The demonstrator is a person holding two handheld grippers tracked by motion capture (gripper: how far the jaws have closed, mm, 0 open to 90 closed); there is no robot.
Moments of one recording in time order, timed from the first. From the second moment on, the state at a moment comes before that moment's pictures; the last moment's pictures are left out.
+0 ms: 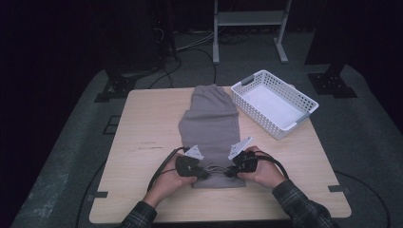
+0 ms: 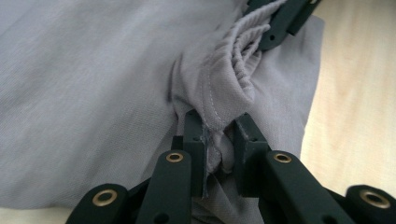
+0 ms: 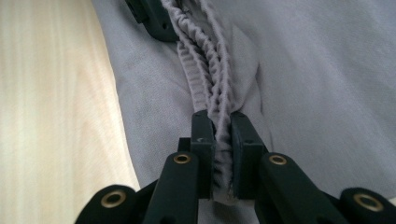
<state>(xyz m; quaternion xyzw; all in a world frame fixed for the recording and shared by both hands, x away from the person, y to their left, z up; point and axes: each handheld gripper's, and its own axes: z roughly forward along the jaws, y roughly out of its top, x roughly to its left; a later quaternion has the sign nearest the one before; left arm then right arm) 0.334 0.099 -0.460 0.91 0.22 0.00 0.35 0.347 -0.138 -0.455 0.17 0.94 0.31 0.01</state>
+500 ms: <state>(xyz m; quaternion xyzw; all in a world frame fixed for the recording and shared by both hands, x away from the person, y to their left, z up) 0.281 0.096 -0.459 0.93 0.17 -0.04 0.34 0.296 -0.139 -0.453 0.13 0.95 0.29 -0.03</state>
